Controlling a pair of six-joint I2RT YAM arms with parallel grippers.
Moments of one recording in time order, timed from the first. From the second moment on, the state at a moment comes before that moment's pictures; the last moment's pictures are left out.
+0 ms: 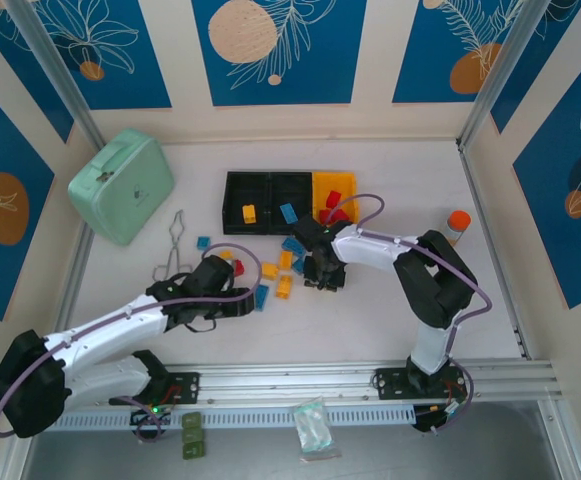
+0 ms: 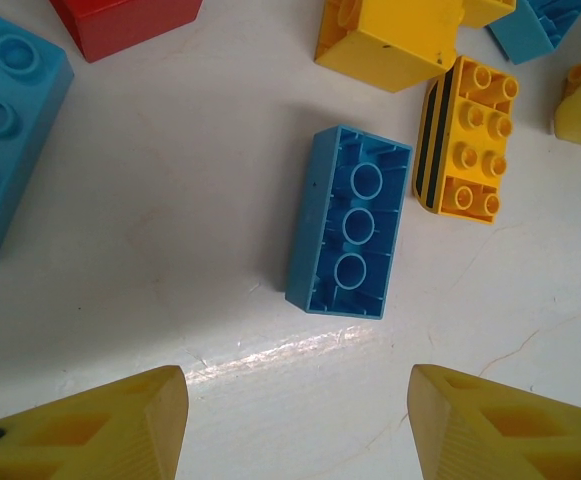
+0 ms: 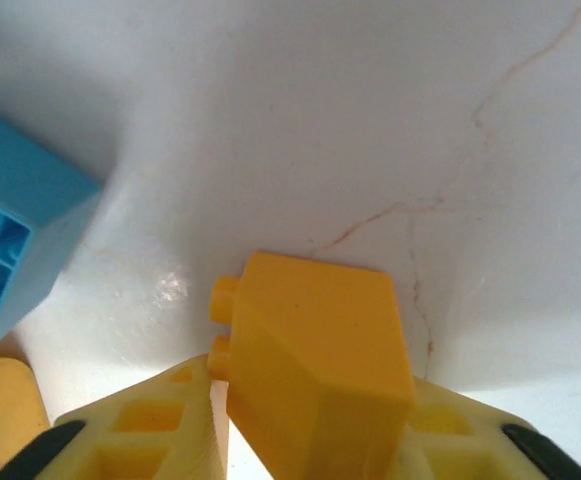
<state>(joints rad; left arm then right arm) -0.77 1.06 0.57 -0.50 0.06 -0.78 0.71 1.81 1.13 -0.80 -0.02 0.90</state>
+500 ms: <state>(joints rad) -0.70 0.94 0.55 -0.49 0.08 -0.79 0.77 1.74 1.29 -0.83 0.02 0.84</state>
